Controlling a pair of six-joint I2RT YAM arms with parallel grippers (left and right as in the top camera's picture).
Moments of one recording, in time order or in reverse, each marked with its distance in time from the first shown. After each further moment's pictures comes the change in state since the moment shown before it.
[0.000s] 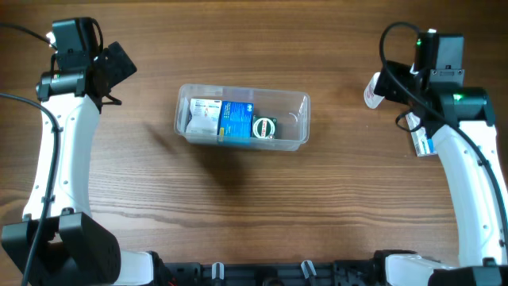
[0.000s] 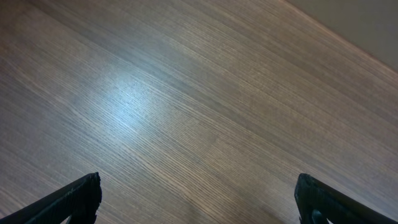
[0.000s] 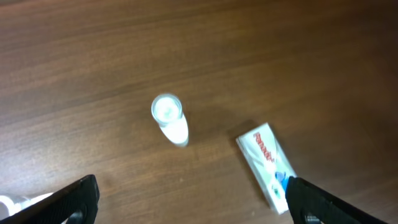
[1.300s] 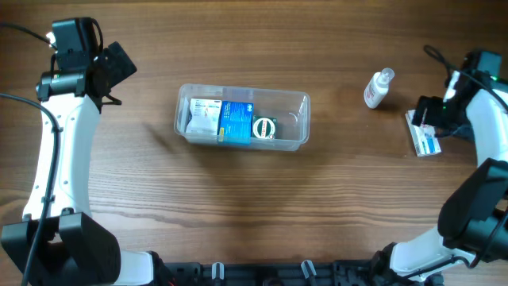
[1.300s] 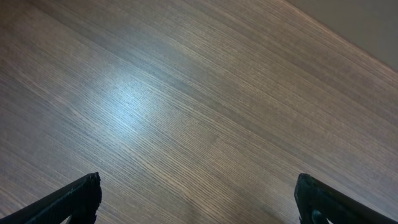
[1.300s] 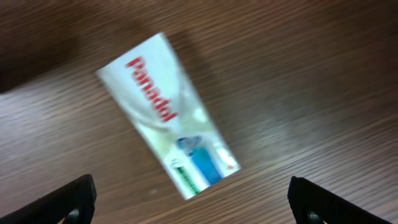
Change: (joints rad) left arm 0.000 0.000 0.000 0.000 0.000 0.000; right arm -0.396 0.357 -0.001 -0.096 -0.093 -0.256
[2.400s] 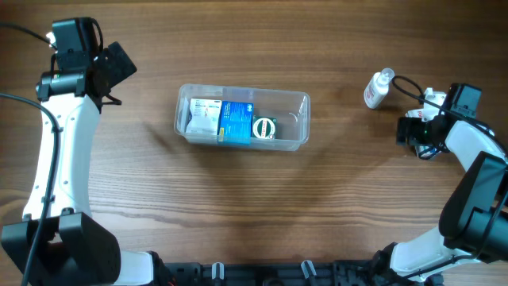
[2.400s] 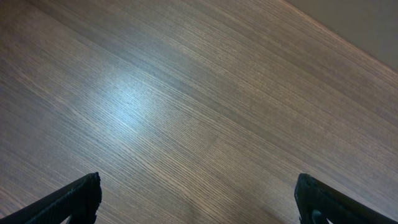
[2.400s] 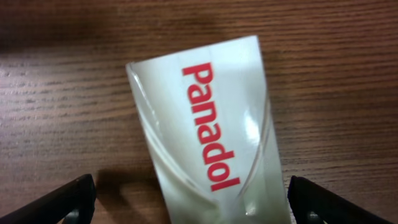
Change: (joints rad) left arm 0.000 0.000 0.000 0.000 0.000 0.000; right arm -0.019 0.000 -0.372 0.544 -0.154 -0.274
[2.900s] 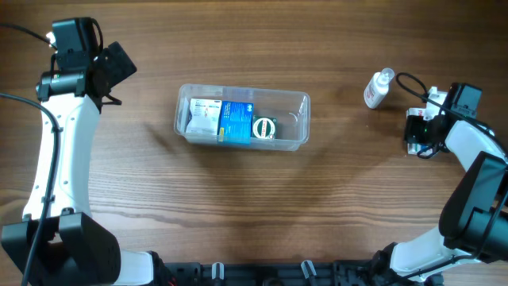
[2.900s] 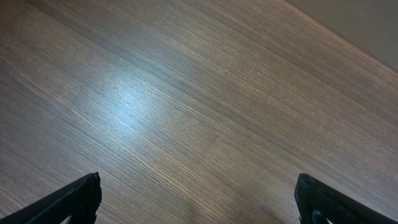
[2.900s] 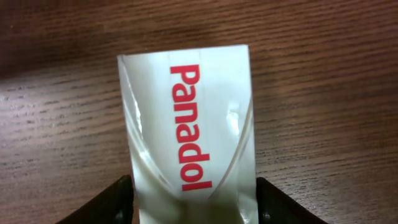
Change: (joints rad) left arm 0.000 0.000 0.000 0.000 0.000 0.000; right arm 0.000 0.000 0.000 0.010 0.000 0.095
